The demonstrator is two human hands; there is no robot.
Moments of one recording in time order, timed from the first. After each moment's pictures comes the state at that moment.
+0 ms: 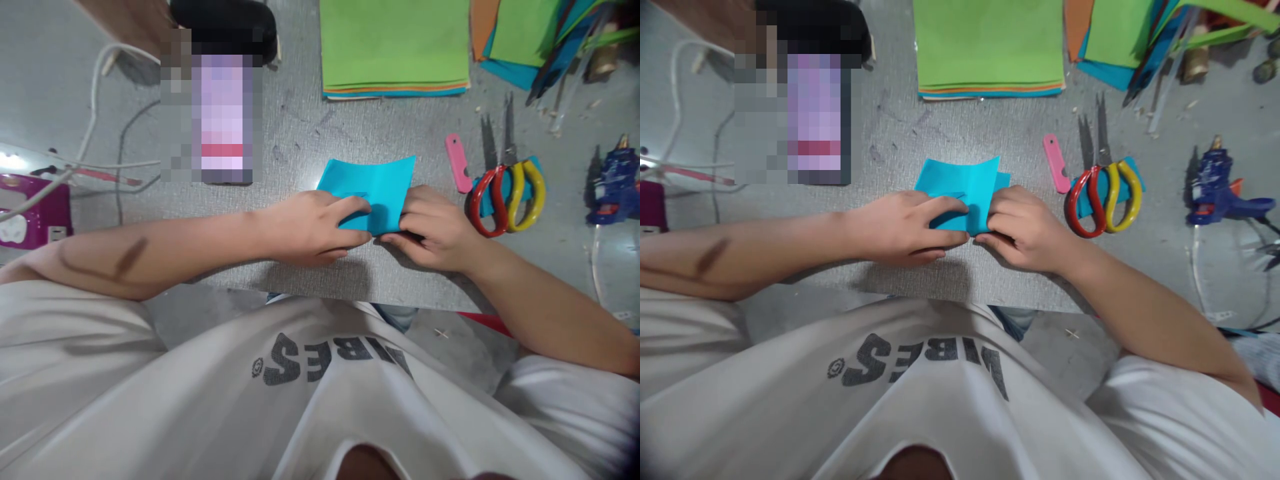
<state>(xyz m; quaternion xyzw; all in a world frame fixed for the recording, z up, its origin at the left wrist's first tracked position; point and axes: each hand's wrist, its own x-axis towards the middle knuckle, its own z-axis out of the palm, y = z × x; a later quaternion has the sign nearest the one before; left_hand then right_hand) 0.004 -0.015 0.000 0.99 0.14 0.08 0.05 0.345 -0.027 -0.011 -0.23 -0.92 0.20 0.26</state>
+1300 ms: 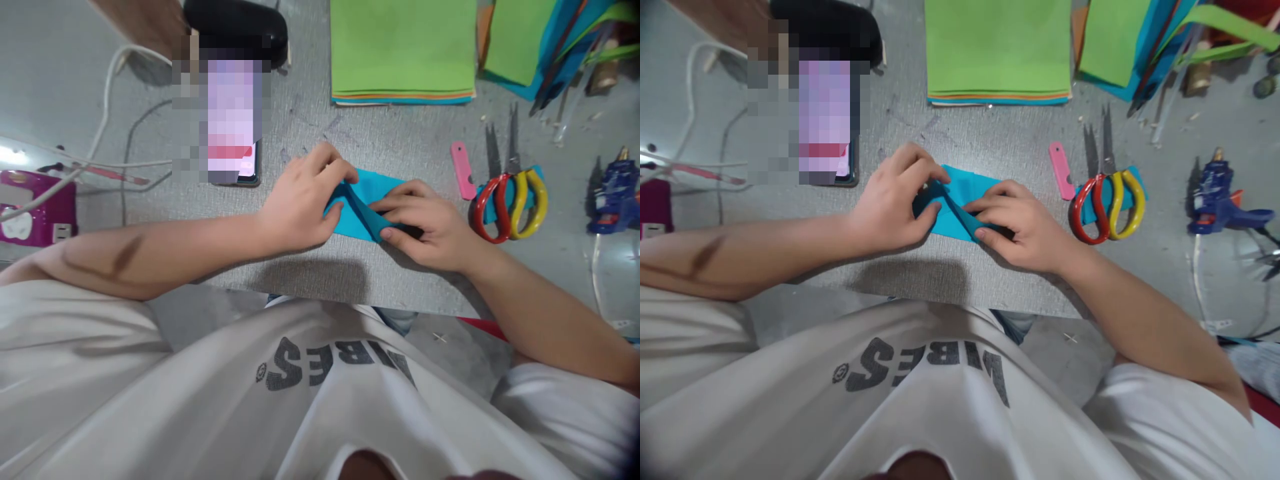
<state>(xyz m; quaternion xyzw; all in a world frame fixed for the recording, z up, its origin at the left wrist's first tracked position) 0.003 -0.009 -0.005 0.87 0.41 0.24 0.16 0.330 -0.022 -0.005 -0.31 -0.87 0.31 0.23</state>
